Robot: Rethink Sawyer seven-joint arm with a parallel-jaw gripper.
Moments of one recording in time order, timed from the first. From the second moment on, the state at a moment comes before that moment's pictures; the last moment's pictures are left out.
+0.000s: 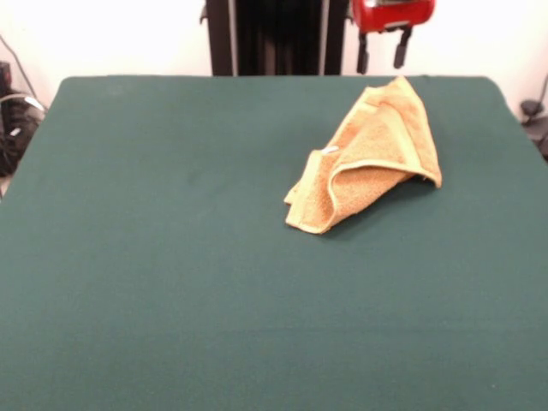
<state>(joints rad) -0.07 -0.75 0.06 2.11 -0.10 0.32 1.57</state>
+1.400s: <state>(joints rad) -0.01 -0.72 0.00 2.04 -0.07 0.32 1.57</state>
